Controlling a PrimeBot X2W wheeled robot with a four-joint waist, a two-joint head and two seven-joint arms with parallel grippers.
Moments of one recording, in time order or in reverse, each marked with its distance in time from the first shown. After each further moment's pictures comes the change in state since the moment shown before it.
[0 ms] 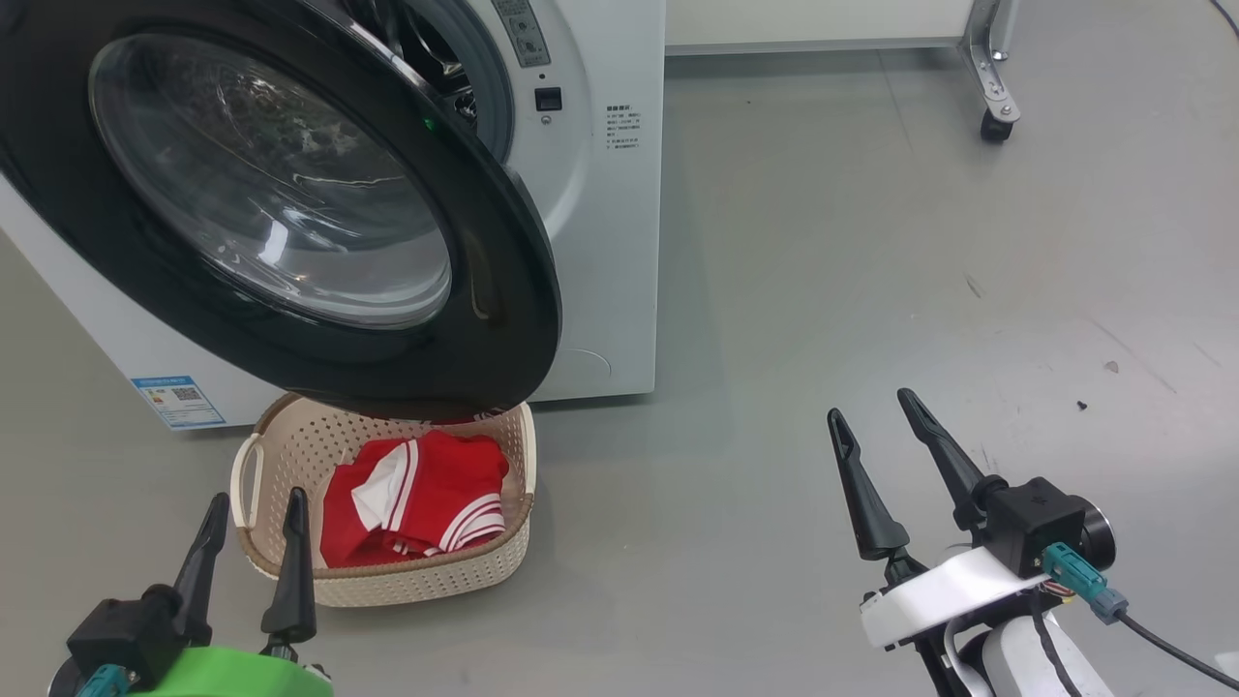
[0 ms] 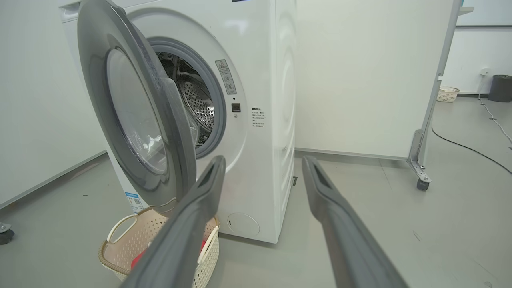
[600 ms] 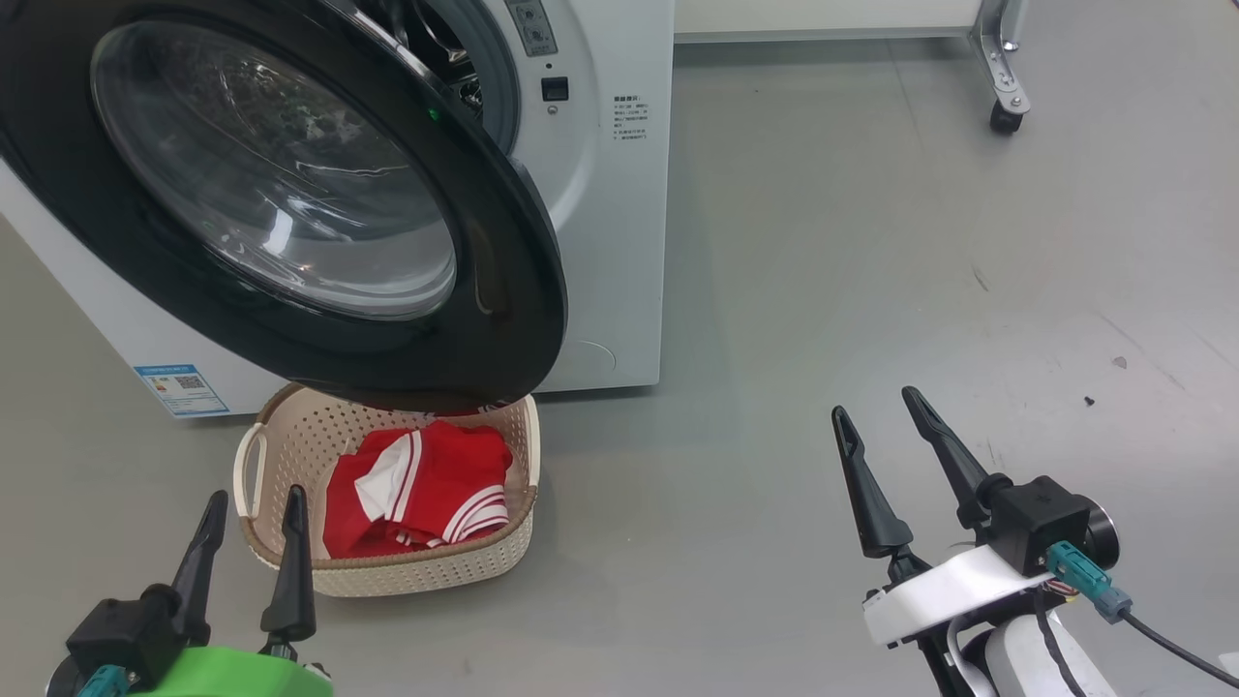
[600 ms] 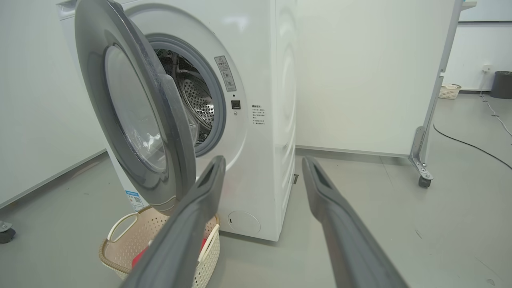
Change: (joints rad) left arm 0.001 -0.013 0.016 -0.005 0.019 -0.009 0.000; right arm 0.000 0.002 -0.009 -0.002 0.000 0.001 0.000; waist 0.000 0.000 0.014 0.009
